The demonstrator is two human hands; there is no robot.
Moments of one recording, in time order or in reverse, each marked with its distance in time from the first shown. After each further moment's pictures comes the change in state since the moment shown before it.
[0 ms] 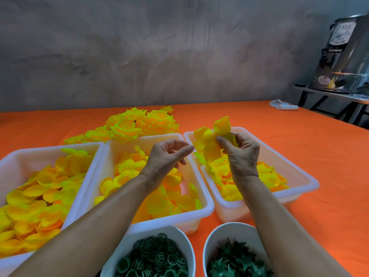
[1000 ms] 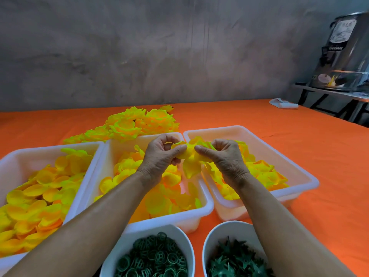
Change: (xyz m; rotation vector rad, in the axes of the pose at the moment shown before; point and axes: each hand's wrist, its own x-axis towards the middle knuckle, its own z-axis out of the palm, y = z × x) left_hand 0.006 -0.003 -0.003 -0.219 0.054 -0.055; right_hand -0.014 -0.007 0.014 0.112 -0.352 0.226
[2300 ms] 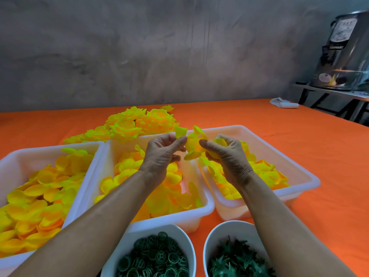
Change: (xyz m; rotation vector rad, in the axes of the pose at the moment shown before) left_hand -0.004 0.008 0.008 -0.101 0.015 -0.010; right_hand 0.000 -0.009 -0.003 0.100 0.000 0.095
